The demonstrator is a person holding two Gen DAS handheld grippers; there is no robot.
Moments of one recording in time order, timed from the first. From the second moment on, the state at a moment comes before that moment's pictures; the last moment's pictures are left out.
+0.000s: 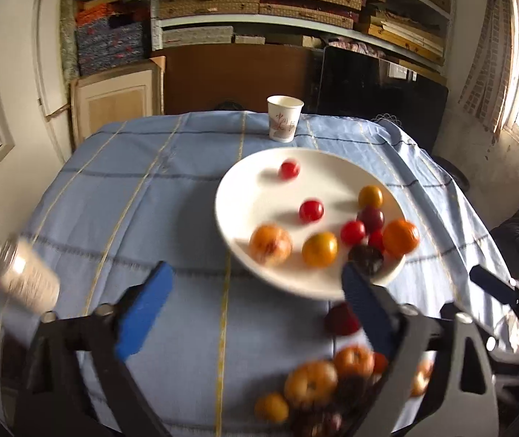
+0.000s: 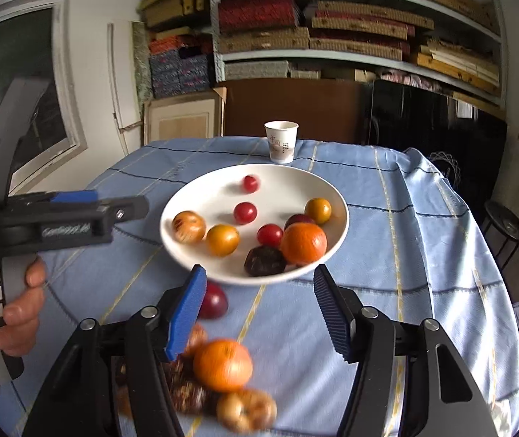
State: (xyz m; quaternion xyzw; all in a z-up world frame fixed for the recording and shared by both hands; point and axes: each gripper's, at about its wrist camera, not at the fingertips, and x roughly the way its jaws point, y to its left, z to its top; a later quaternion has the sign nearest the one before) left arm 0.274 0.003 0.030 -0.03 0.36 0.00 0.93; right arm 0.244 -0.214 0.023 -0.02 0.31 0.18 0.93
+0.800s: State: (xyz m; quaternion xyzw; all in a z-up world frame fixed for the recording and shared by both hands) left arm 0.202 0.042 -0.013 -0.07 0.38 0.04 0.92; right arm 0.196 -0.211 -0.030 -0.14 0.41 0.26 0.86
